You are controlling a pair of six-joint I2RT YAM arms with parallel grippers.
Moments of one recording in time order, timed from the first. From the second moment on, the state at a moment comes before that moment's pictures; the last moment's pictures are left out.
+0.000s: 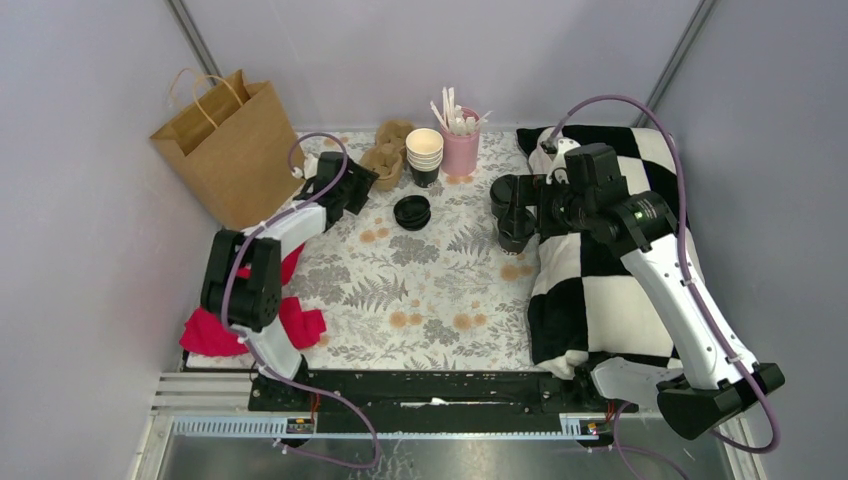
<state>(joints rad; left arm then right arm) -0.24 1.69 1.10 -0.01 -0.08 -1.23 0.43 1.19 1.45 -1.03 -0.14 0.32</state>
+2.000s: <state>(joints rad) -0.15 2.01 1.28 0.18 0.06 -1.36 0.43 1.34 1.54 -1.03 -0.06 0.19</state>
